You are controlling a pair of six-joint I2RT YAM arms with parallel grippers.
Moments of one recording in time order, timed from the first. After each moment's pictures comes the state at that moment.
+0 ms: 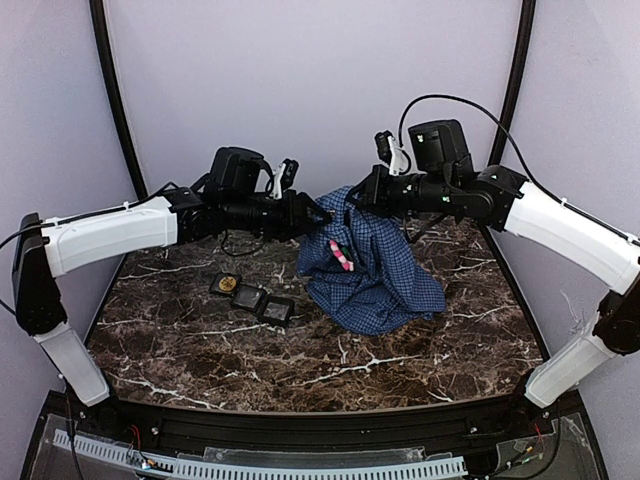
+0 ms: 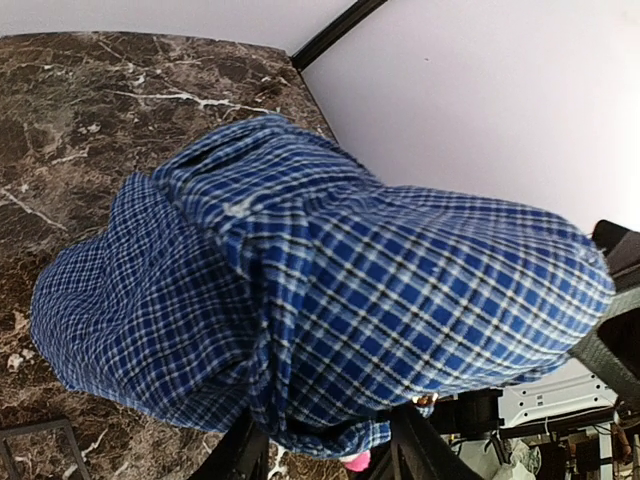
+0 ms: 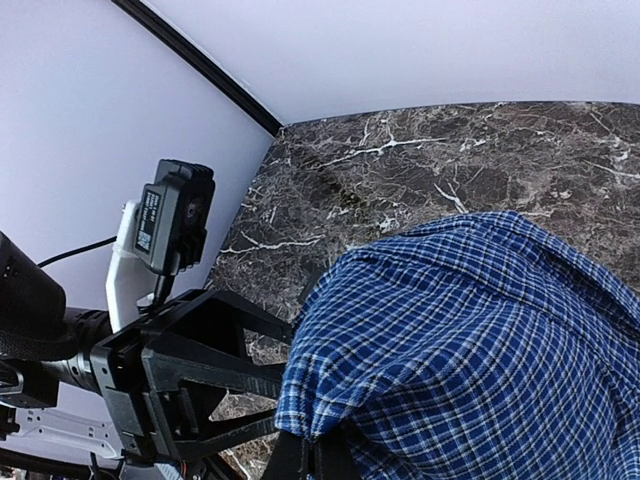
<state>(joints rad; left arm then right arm) -0.79 1.68 1.44 -0.18 0.31 -0.71 0.81 1.46 1.47 -0.41 -0.06 0.66</state>
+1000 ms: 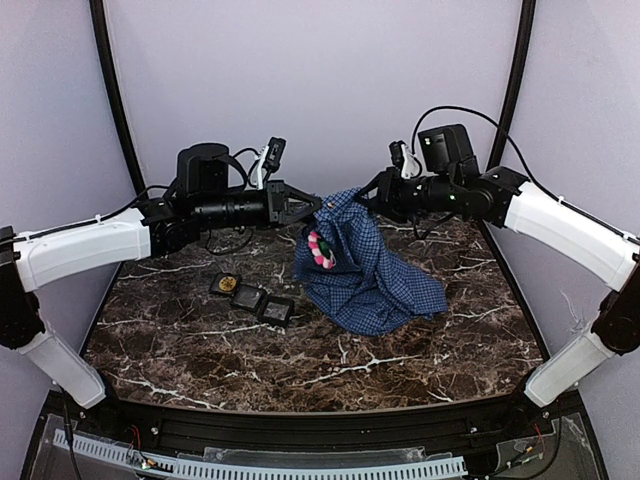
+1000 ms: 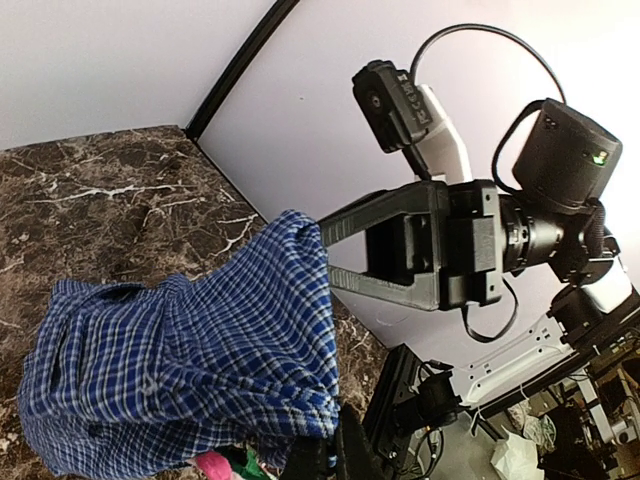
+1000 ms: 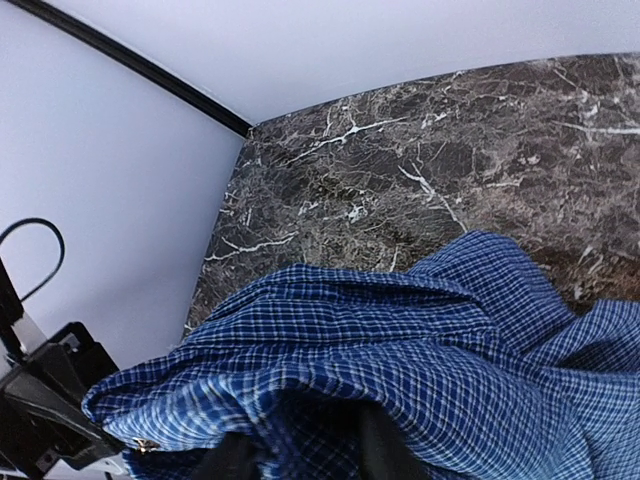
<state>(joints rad) -0.79 1.53 1.28 0.09 0.43 -0.61 0.69 1.47 1.42 -0.42 -0.14 0.73</state>
